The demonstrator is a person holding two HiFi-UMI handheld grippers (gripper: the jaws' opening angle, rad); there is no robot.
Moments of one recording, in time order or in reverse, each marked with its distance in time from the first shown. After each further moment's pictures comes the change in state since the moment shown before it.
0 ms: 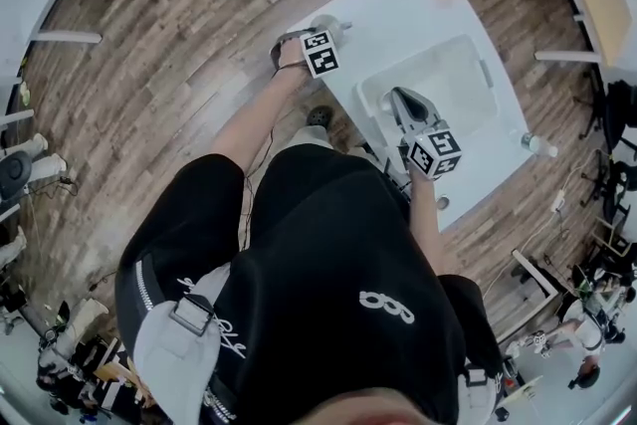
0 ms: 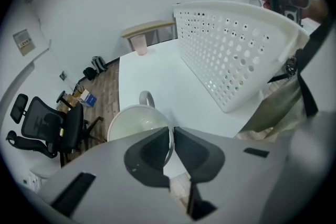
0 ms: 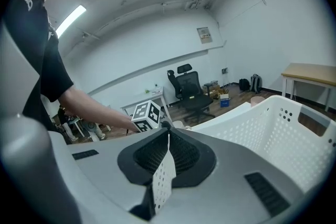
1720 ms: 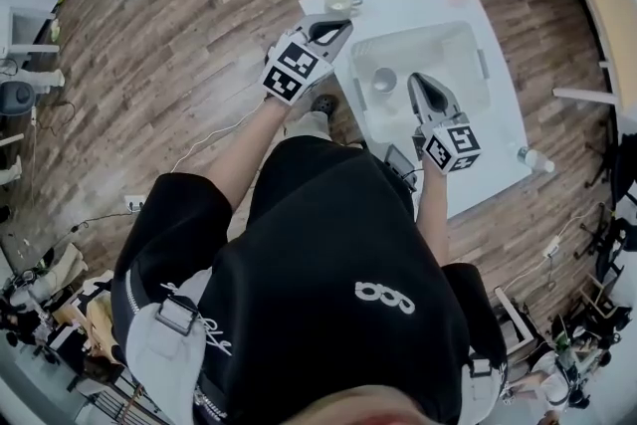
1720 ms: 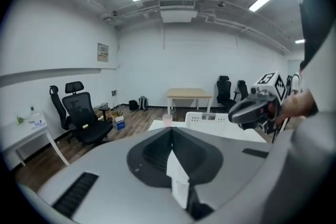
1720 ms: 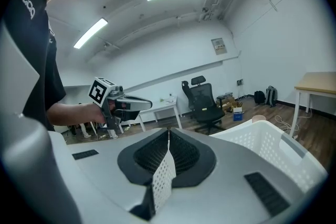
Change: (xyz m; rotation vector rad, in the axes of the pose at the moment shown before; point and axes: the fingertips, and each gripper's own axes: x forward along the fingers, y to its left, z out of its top) left arm -0.252 -0.067 0.129 -0.492 -0.643 0.351; right arm -0.090 -0.017 0.028 -0.096 -0.103 0.164
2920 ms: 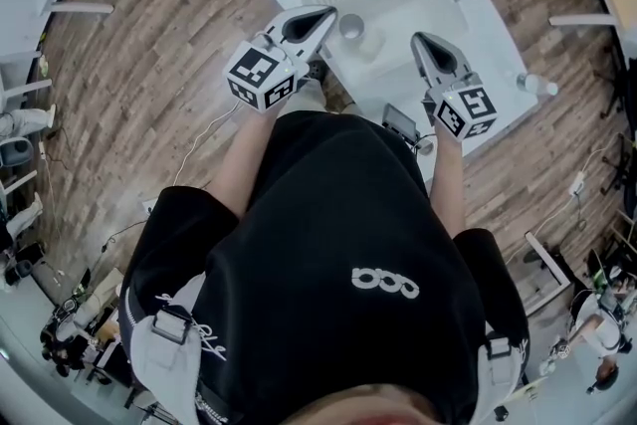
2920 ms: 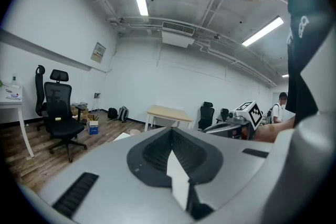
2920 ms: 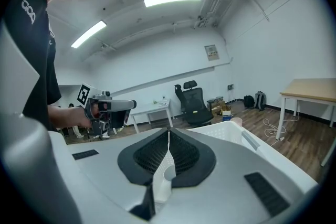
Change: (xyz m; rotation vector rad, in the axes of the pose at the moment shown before) left arm -0.017 -0.121 0.043 -0.172 -0.245 -0.193; right arm -0.099 -0.026 -0.003 -0.008 -0.030 -0.077
